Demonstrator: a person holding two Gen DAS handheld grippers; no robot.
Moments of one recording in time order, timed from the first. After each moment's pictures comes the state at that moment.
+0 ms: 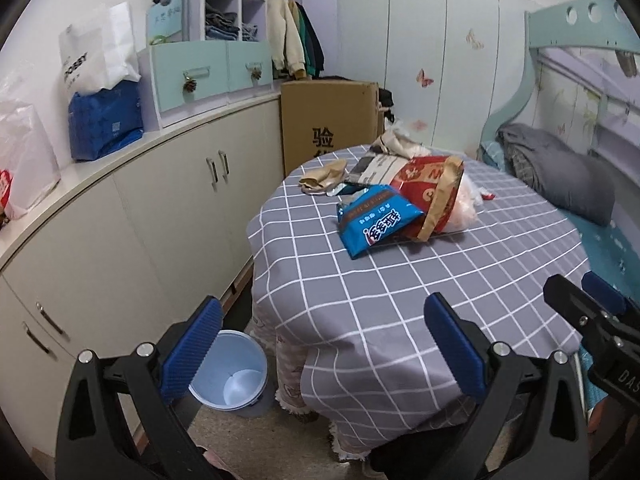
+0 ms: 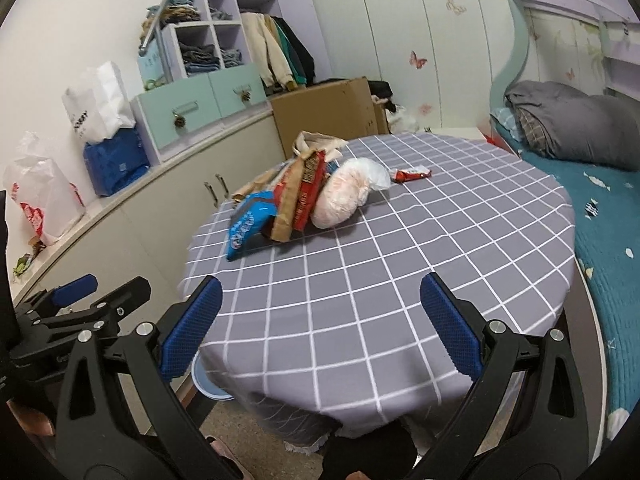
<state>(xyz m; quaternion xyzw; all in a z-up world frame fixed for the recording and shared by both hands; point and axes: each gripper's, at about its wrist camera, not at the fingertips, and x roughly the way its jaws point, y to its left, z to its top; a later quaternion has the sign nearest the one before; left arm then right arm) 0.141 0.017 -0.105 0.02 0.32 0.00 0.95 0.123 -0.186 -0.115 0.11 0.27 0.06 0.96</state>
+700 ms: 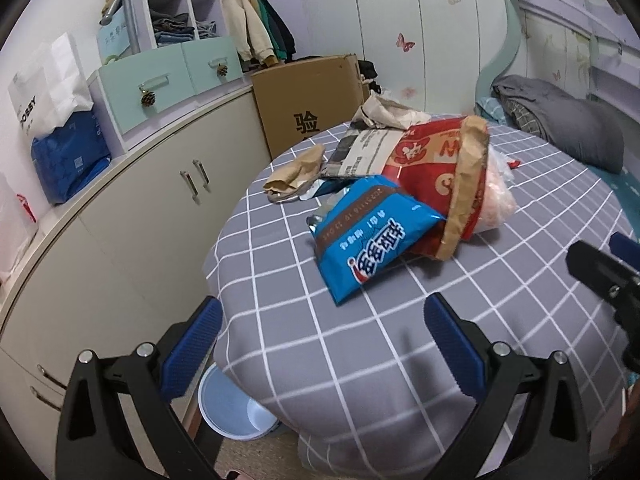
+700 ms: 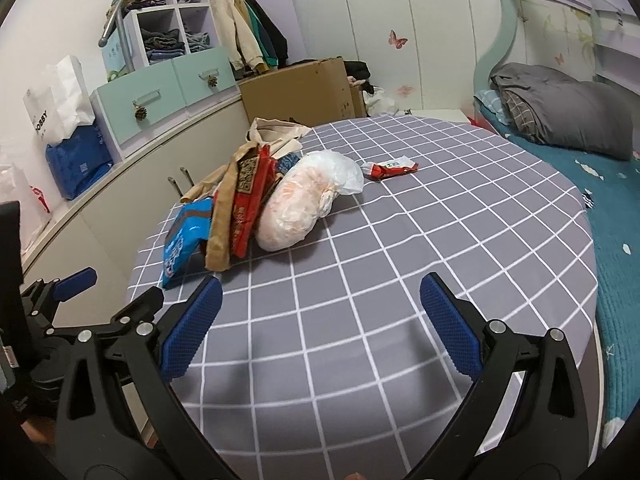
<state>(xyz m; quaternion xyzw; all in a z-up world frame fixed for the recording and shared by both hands) 0.235 -0.019 -0.138 0.10 0.34 -0.01 0.93 0.198 -0.202 -0.131 0.12 0.30 0.02 0.95</state>
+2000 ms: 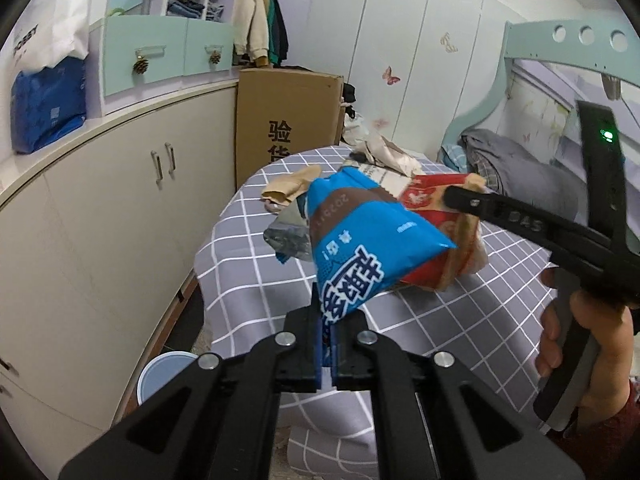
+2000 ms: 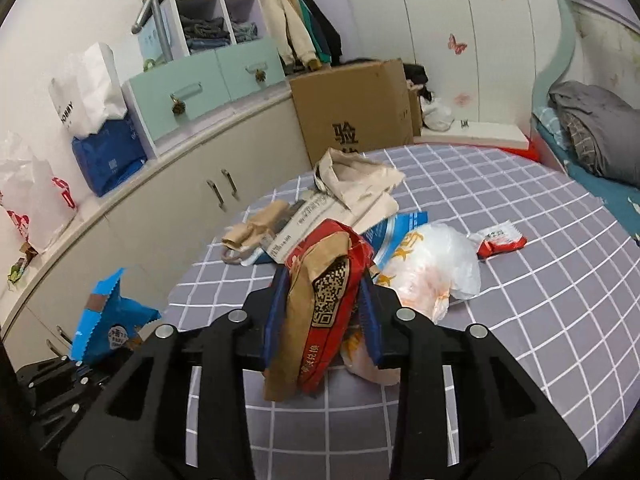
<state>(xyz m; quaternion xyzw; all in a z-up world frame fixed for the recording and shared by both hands) 0.228 0.051 -0.121 -0.04 0.33 -0.10 0.94 0.288 -0.155 -0.100 0.10 0.29 0.11 0.95</state>
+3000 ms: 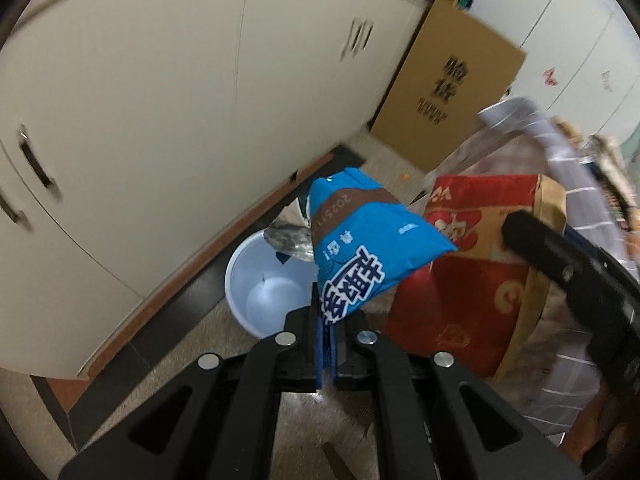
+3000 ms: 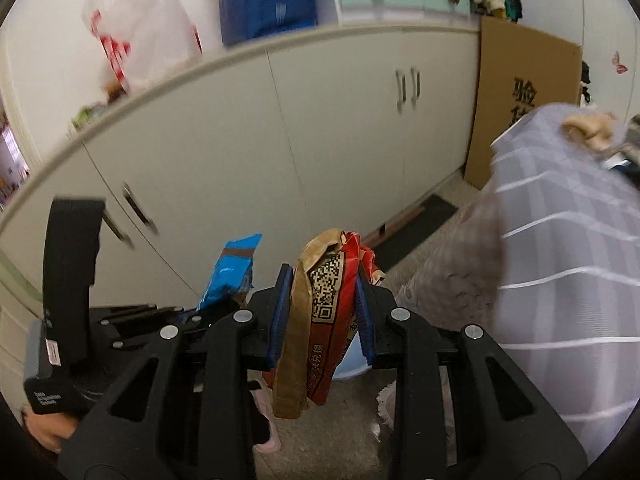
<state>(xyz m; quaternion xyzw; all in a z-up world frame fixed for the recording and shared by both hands) 0.225 0.285 -0.276 -0.18 0.48 0.08 0.85 0.249 0.148 -0.202 -0.04 0.37 0.32 0.87</state>
